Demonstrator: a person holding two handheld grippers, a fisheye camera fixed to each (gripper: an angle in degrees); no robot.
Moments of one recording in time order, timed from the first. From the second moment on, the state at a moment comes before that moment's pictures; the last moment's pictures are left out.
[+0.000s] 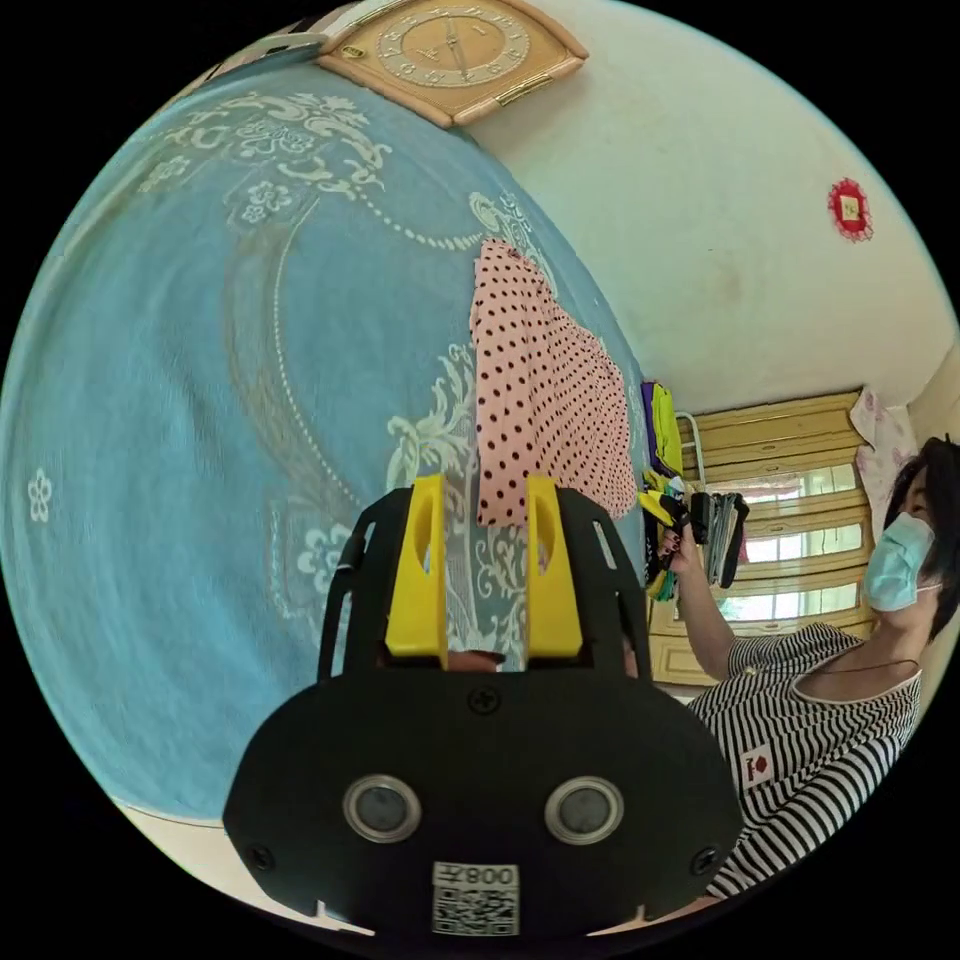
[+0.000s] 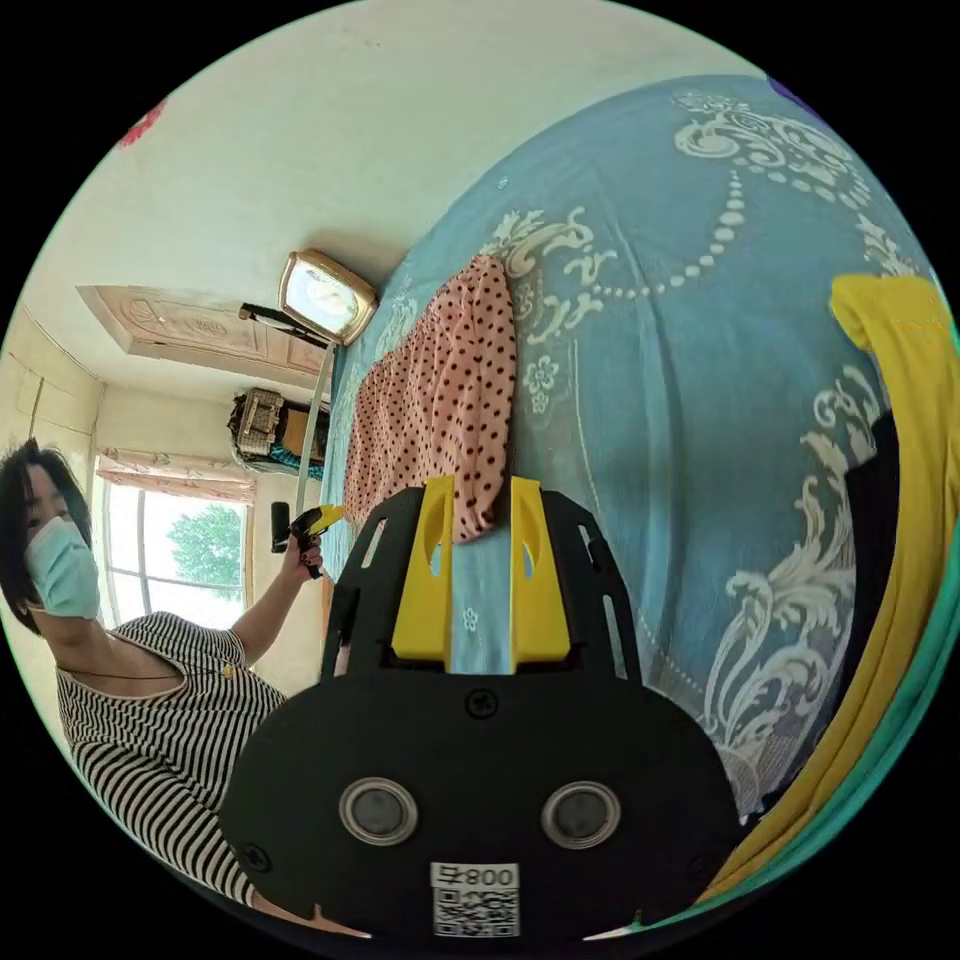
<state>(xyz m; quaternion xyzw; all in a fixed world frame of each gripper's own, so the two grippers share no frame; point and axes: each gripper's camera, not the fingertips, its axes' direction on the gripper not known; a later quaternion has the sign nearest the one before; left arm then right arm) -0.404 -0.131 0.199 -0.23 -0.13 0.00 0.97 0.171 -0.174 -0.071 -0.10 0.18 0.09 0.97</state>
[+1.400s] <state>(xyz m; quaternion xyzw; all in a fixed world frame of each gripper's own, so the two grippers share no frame) -0.386 0.025 0.090 -0.24 -0.20 -0.05 0.95 0.064 0.026 -0.050 -0.22 0.16 0.15 0.95</state>
